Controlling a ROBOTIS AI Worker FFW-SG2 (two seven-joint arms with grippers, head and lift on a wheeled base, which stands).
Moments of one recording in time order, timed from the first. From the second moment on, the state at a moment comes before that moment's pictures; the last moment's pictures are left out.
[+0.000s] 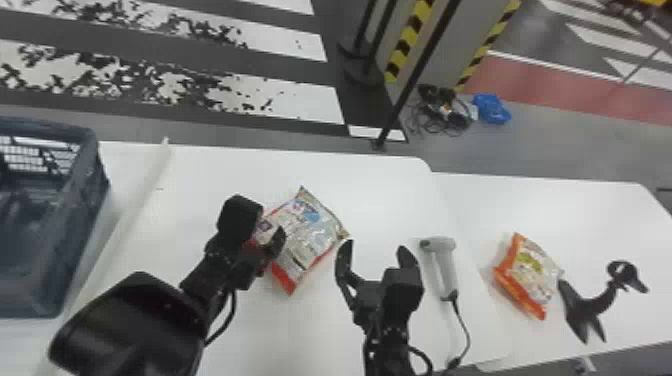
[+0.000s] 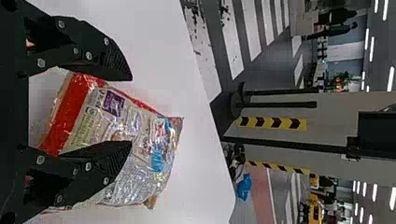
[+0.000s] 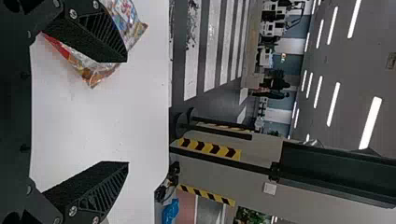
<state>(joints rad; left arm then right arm) -0.04 0.00 -0.60 -1.44 0.06 0.38 0.08 0.52 -0.07 0.06 -1.78 0.03 -0.06 -0.37</state>
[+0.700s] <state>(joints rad) 0.19 0.00 -0.39 -1.89 -0.06 0.40 0.06 0.51 -0.08 0.08 -1.78 0.03 -0.05 -0.36</state>
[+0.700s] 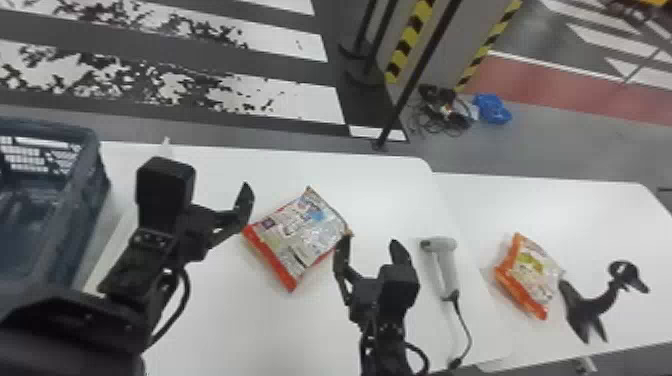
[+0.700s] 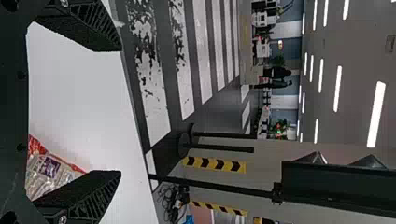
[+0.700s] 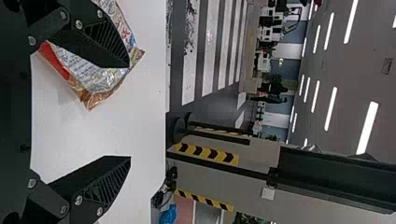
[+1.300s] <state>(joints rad) 0.36 0.06 -0.14 -1.97 -0.09 0.14 -0.09 0.48 -0.08 0.05 -1.83 -0.08 0.14 -0.17</state>
